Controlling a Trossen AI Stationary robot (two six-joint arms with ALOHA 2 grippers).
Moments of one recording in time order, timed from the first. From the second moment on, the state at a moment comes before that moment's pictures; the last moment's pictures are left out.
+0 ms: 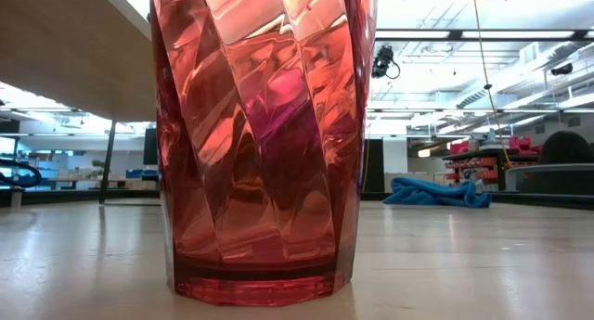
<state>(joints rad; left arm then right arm) 0.63 1.27 1.54 -1.16 -0.21 0.04 -1.26 0.40 0.99 -0.08 -1.24 0.81</state>
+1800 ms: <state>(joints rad) 0.63 1.27 1.54 -1.08 -0.21 0.06 0.53 1.07 1.30 -1.36 0.16 1.26</state>
